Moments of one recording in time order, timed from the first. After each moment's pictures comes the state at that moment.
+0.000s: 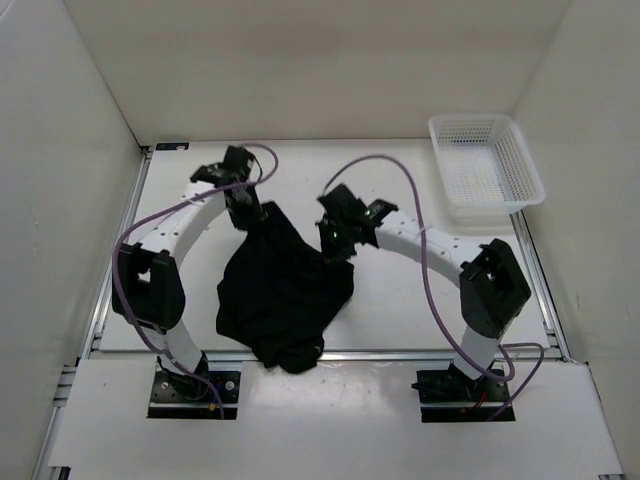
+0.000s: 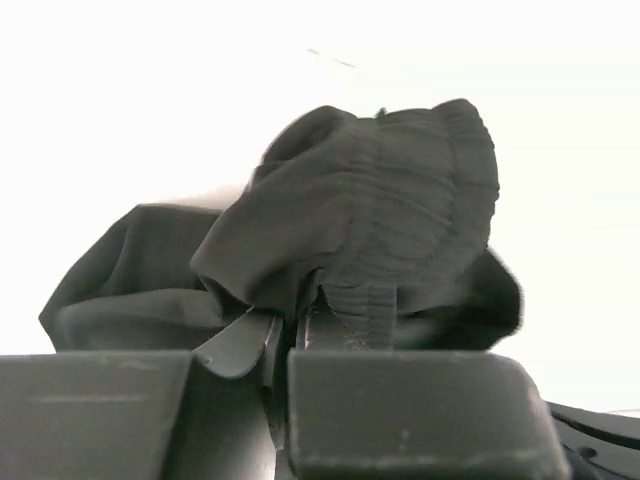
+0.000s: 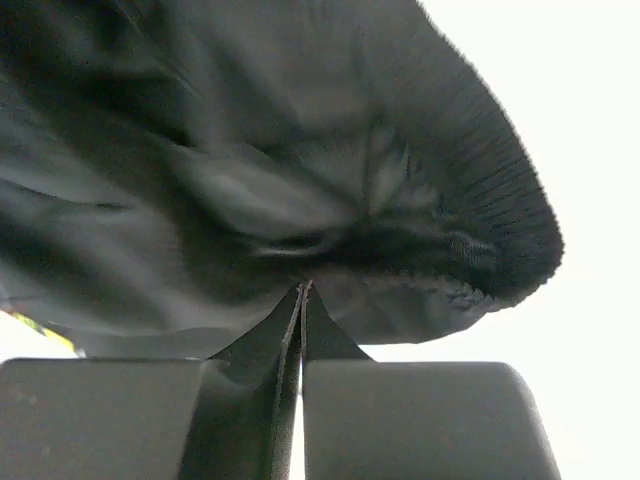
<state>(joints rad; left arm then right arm) -0.33 1.71 1.37 -0.88 0.03 -0.62 0.83 1.74 1.28 -0.67 -0.16 0.53</state>
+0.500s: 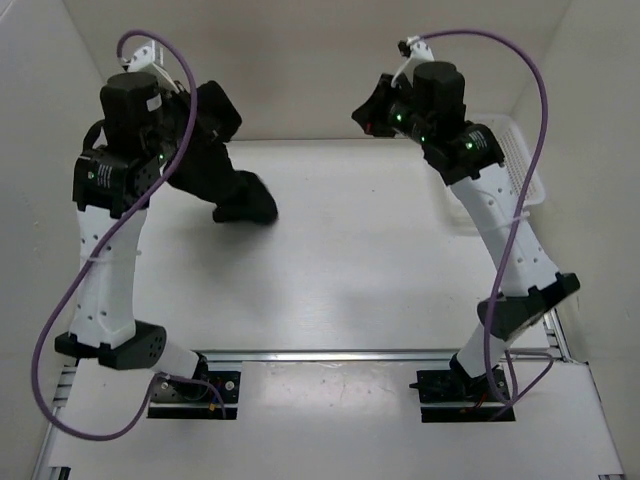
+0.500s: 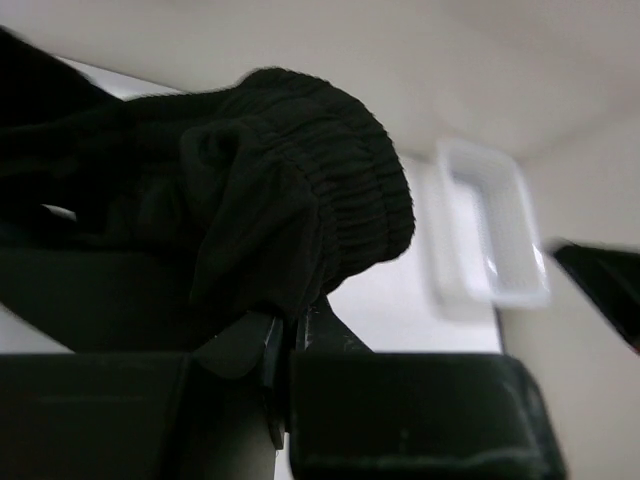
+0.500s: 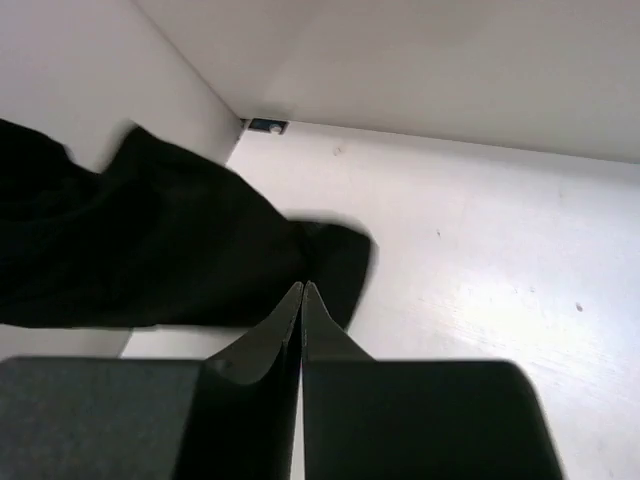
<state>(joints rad) -0.23 1.50 2.23 -1.04 -0.05 -0.53 0.54 1.72 2.21 -0.70 -0.09 0.42</state>
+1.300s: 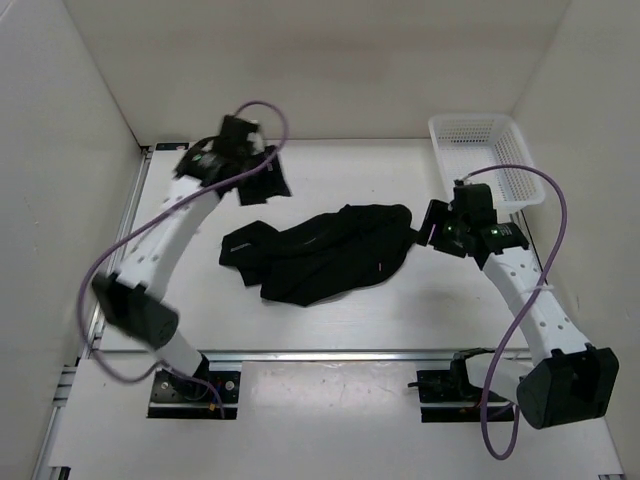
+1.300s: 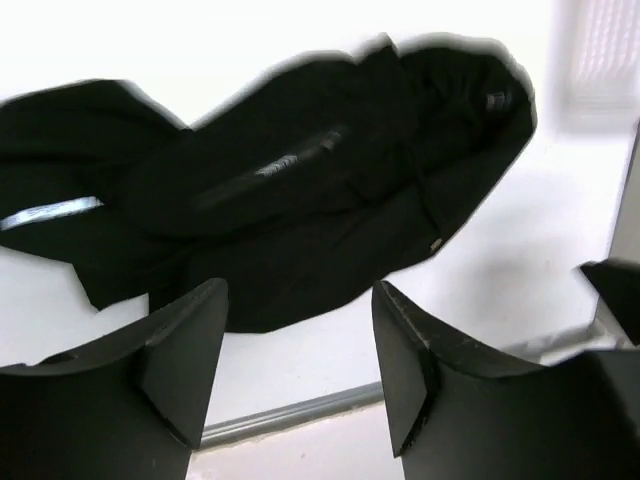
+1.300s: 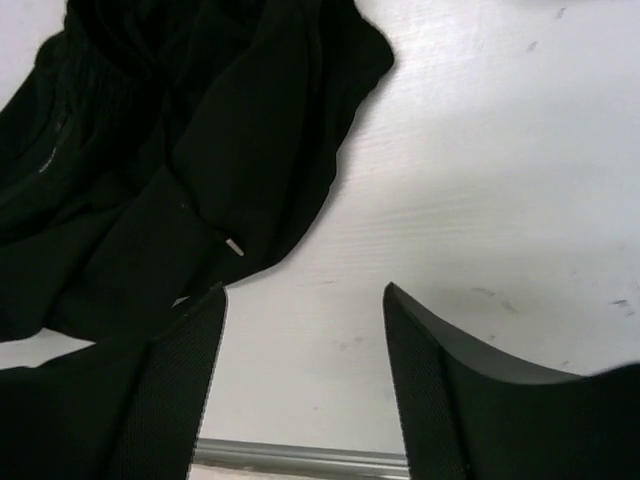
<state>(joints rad) -0.46 1.67 1.80 -1.01 0.07 -0.56 0.22 1.13 1.02 -0.72 -0.02 0.44</state>
